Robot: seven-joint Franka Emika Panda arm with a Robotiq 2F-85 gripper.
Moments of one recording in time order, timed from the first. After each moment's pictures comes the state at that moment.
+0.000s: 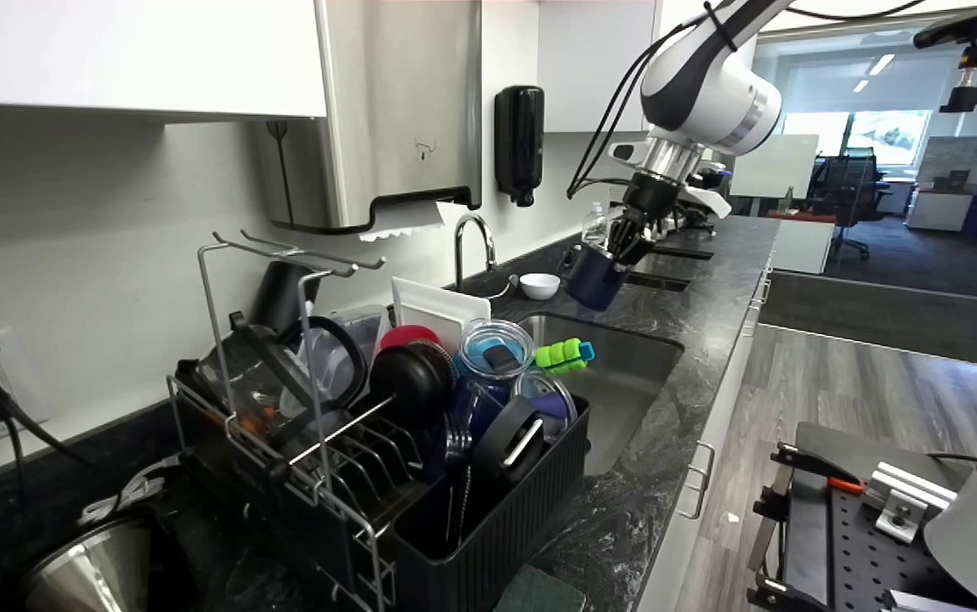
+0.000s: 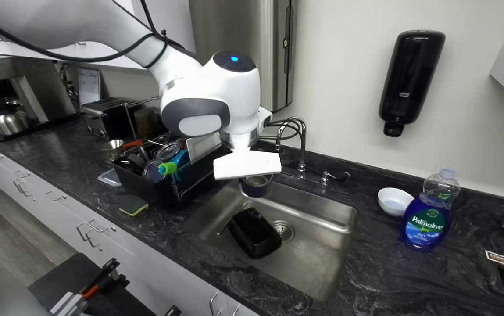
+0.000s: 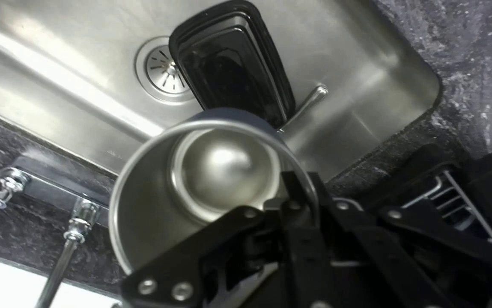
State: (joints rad) arm -0.07 -0.10 -0.30 -2.47 0.47 2.52 -1.45
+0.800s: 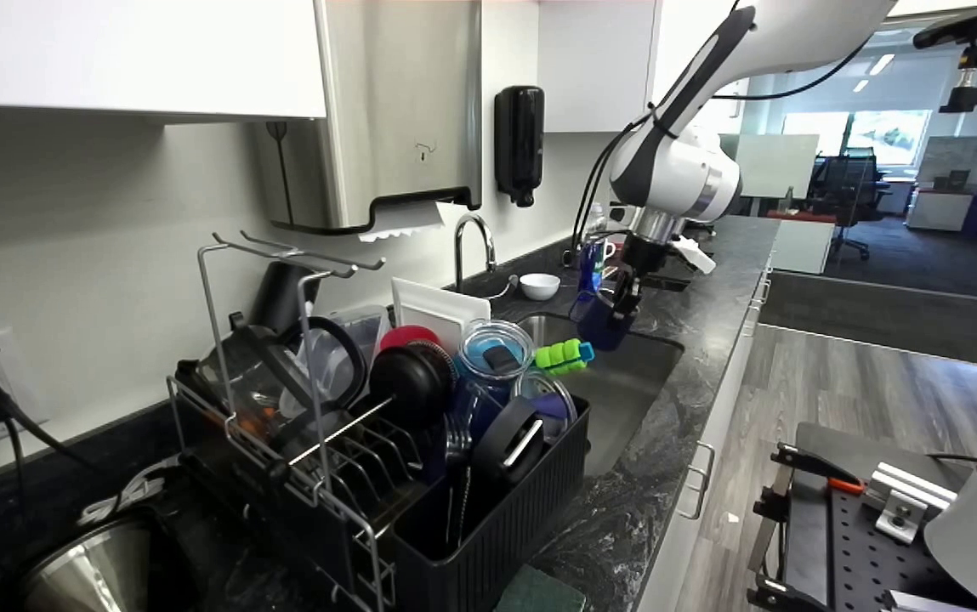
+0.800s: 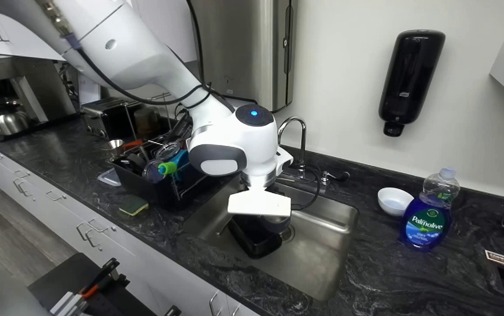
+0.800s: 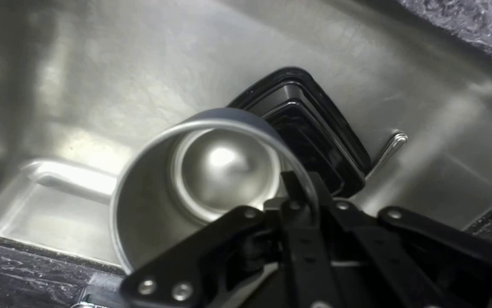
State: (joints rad) arm -0.09 0.20 -0.30 -2.40 0.64 2.71 -1.41
